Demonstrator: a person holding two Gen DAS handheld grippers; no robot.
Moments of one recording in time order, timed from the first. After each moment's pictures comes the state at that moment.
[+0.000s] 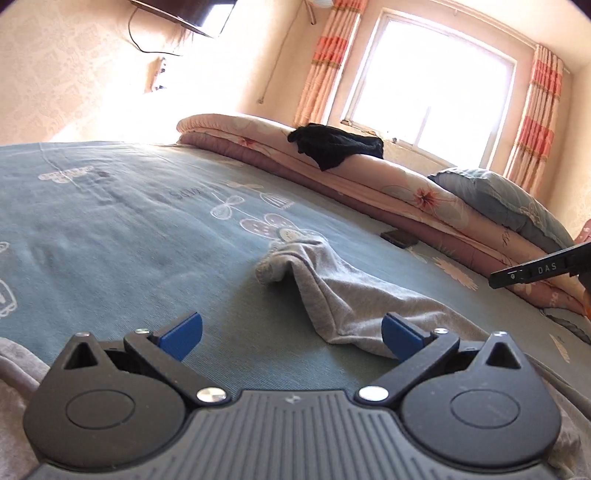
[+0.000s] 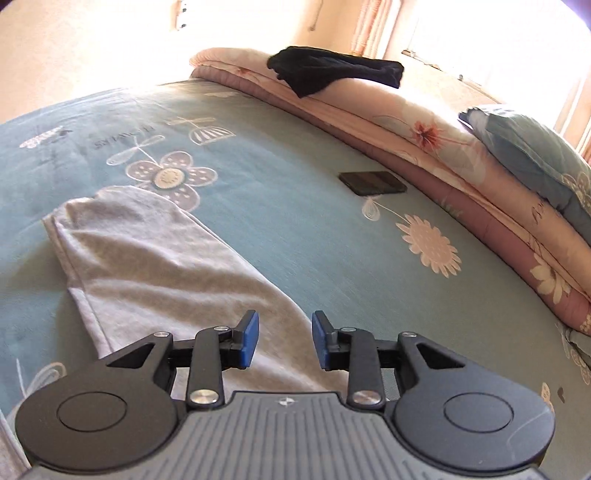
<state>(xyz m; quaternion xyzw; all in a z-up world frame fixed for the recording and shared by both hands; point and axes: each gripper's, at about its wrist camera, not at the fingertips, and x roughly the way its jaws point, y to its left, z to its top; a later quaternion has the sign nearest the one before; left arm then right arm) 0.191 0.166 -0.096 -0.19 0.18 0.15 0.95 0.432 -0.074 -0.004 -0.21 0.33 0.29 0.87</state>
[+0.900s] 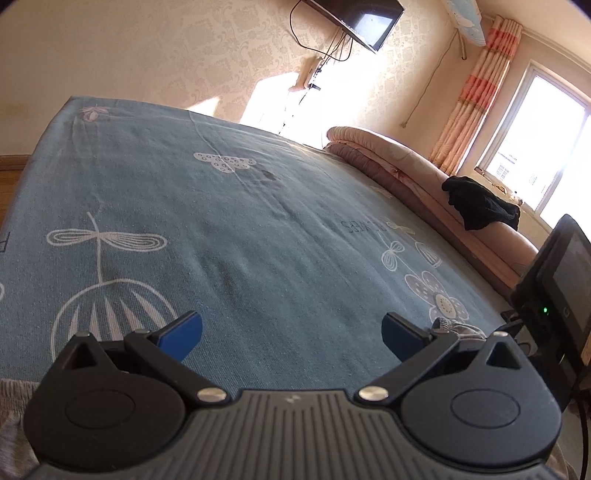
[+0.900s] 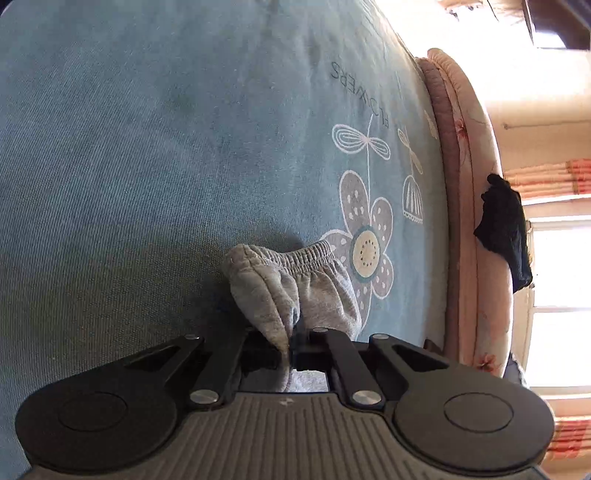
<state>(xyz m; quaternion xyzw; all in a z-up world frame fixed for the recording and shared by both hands) 0.157 0.282 -0.093 -0.31 0.18 0.32 0.88 0.375 0.223 -0.086 -0.58 0.29 0.30 0.70</state>
